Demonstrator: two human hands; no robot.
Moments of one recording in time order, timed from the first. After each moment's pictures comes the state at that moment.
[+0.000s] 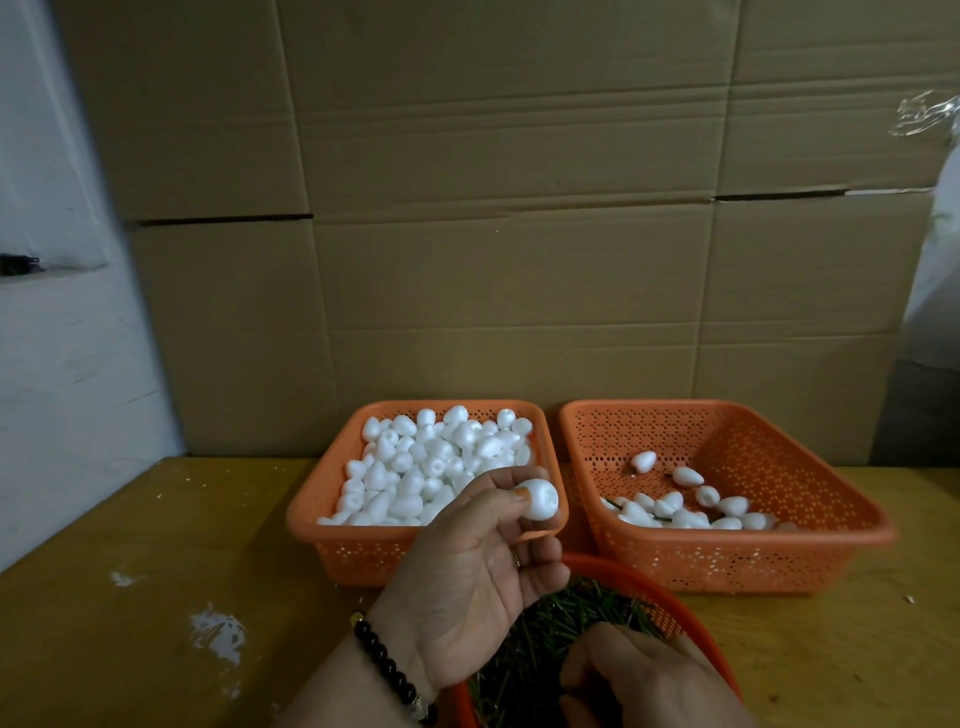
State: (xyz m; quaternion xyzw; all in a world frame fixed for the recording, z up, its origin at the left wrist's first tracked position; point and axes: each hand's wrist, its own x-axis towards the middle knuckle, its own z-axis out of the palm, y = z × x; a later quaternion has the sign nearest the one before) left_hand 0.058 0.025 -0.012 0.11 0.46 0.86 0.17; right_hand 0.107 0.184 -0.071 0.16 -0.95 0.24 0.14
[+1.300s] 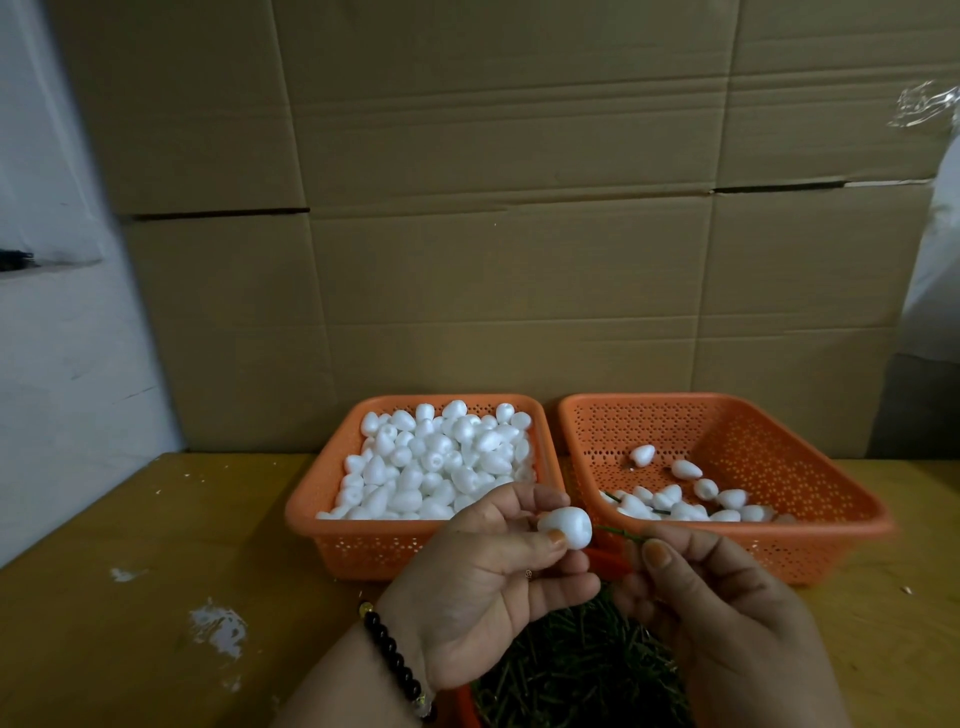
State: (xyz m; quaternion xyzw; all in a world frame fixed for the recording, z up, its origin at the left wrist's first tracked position) left_hand 0.064 0.026 -0.012 0.11 0.46 0.85 0.23; right_hand 0.099 0.189 -0.041 0.00 -0.55 0.82 0.16
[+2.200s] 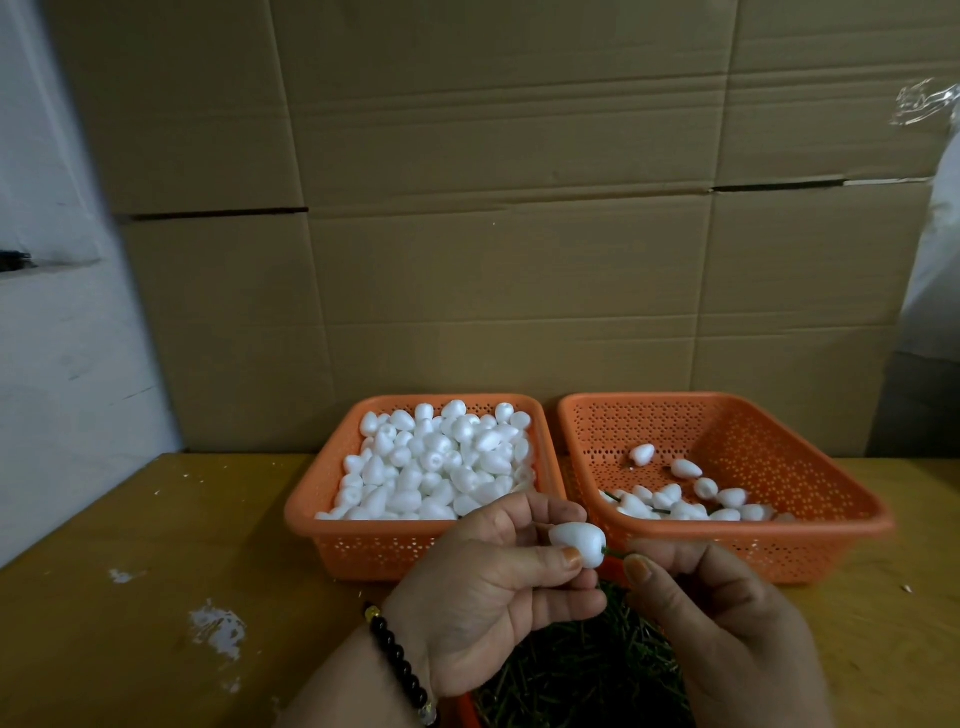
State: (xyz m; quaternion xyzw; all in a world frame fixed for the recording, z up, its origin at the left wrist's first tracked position) left_hand 0.068 0.029 -0.011 0.12 0.51 0.82 0.23; right_hand 0.104 0.189 -0.044 0.02 -0.68 0.70 0.24
